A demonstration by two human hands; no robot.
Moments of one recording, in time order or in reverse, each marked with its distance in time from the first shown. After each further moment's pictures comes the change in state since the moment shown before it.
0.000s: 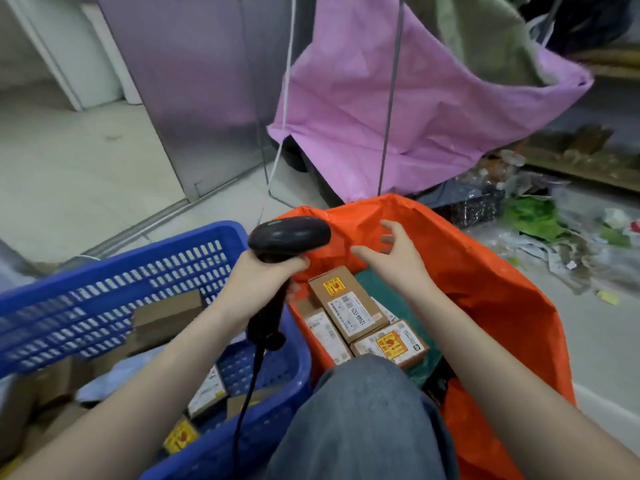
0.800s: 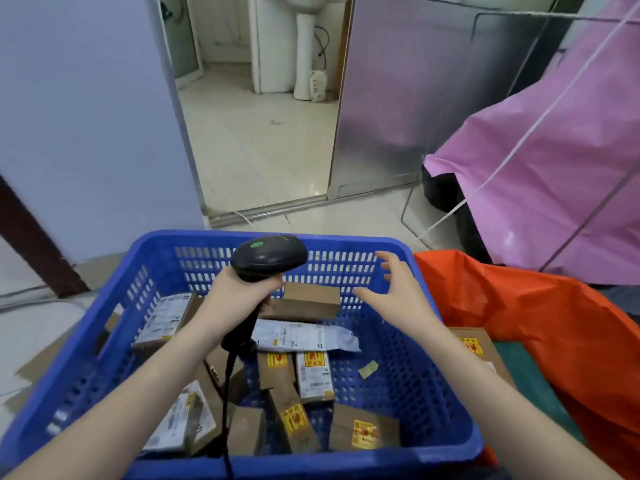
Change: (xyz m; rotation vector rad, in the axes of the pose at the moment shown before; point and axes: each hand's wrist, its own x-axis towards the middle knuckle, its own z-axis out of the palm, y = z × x) left_hand -0.049 -0.092 -0.273 0.007 0.458 -0.091; right_hand -0.046 -0.107 0.236 -0.245 -0.493 -0.351
